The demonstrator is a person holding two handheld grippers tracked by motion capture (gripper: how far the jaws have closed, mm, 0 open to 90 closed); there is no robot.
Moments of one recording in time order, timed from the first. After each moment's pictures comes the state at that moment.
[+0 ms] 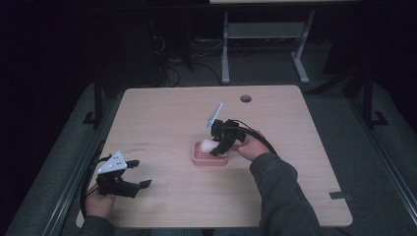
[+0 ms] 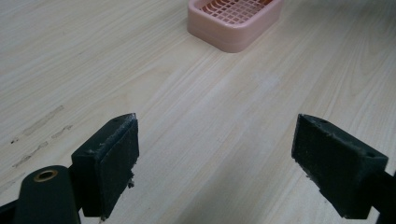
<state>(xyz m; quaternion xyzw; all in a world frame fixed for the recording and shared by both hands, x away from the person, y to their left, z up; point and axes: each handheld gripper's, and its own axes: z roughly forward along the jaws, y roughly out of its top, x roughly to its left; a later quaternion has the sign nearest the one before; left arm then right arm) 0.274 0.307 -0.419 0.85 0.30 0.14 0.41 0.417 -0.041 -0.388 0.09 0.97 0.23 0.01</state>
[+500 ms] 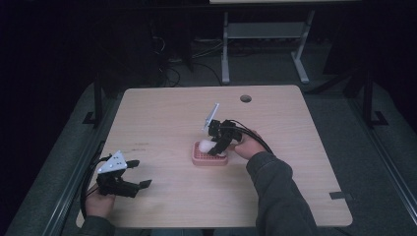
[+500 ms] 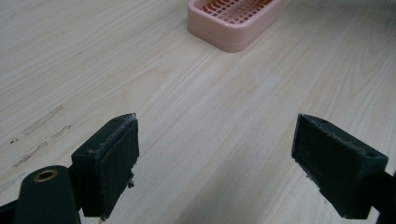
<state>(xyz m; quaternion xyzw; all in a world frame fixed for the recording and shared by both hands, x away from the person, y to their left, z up) 0.274 0.308 -0.419 0.85 0.29 0.14 0.41 0.428 -0.033 -0.402 0.10 0.97 0.22 0.00</state>
